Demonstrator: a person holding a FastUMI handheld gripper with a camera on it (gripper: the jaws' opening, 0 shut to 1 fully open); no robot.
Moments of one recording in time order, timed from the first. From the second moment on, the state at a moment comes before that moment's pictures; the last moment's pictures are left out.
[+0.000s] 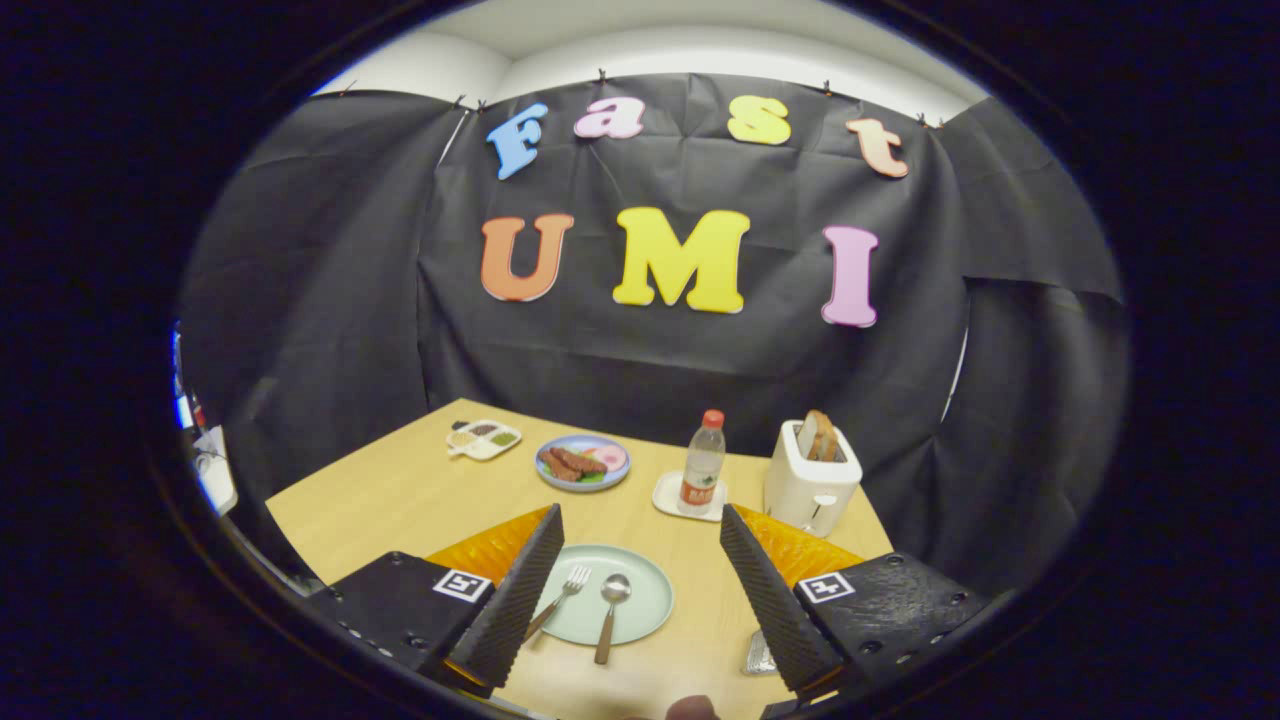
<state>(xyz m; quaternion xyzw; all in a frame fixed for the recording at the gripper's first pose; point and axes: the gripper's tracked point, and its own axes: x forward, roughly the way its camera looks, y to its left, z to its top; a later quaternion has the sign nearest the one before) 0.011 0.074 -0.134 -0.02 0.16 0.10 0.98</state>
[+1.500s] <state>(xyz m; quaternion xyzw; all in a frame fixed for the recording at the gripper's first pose) 0.052 0.102 -0.364 0.00 0.46 0.06 0.88</state>
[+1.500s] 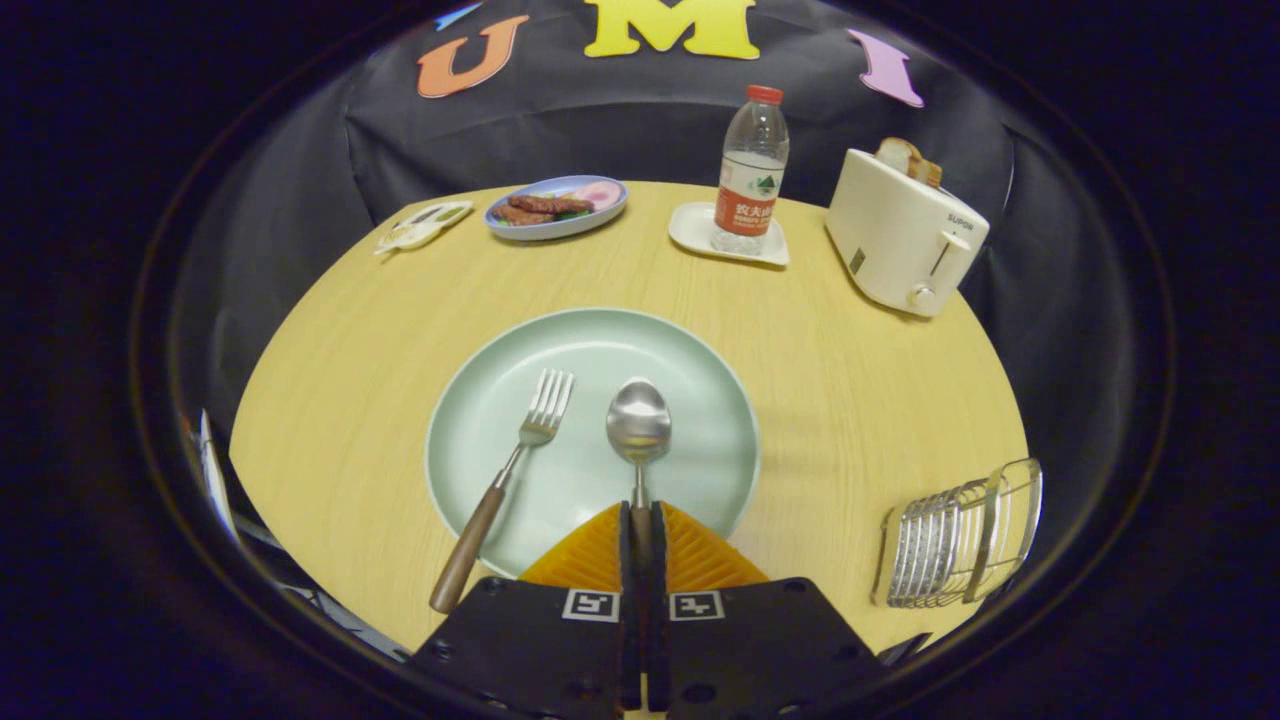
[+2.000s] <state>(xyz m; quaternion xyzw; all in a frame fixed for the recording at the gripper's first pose) 0.009 0.031 -0.254 0.05 0.51 0.07 0.86</state>
